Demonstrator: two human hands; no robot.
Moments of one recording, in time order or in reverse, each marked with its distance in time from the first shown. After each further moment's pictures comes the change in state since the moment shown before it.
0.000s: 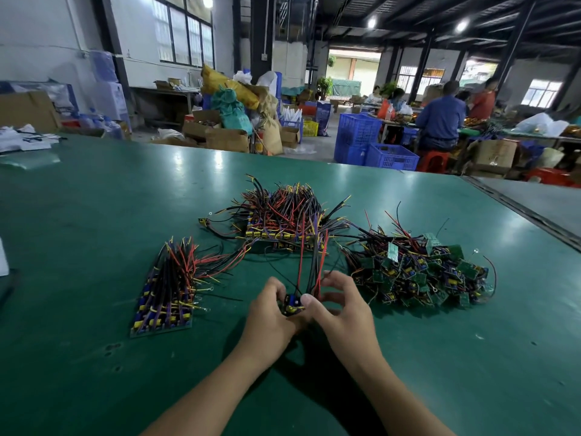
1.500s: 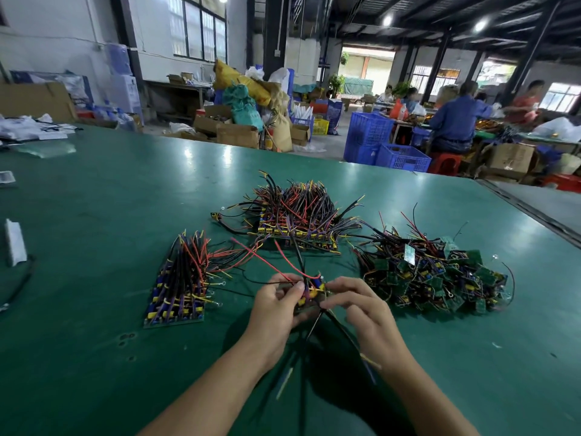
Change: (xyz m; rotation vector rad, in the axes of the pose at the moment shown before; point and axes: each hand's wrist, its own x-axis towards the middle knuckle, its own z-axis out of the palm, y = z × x) left_hand 0.005 0.022 0.003 -0.680 0.091 -0.340; right_hand 0.006 0.003 -0.021 0.004 -0.230 -0.194
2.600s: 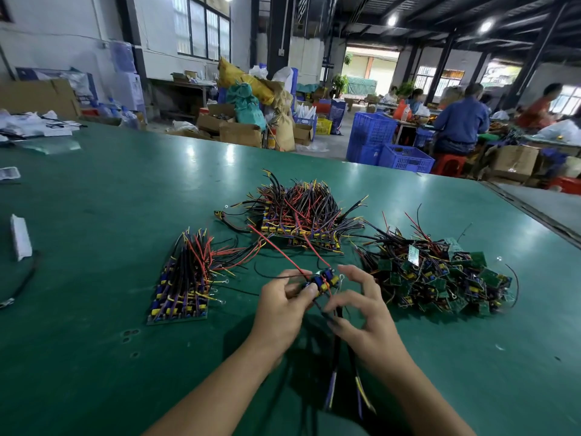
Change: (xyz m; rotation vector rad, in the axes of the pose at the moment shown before) left_hand 0.004 -0.006 -0.007 0.287 -0.074 0.246; right_hand -0.004 -0.013 0.007 -0.202 -0.007 -0.022
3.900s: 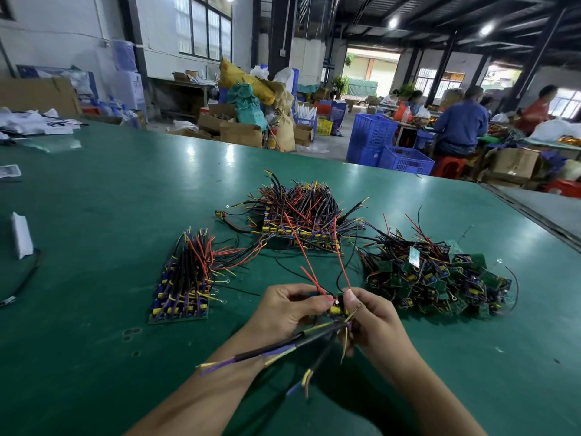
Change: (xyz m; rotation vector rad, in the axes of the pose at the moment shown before) left_hand -0.007 0.021 -0.006 -0.238 -0.246 -0.286; right_hand 0.002 0.010 -0.004 0.638 -0.116 0.259
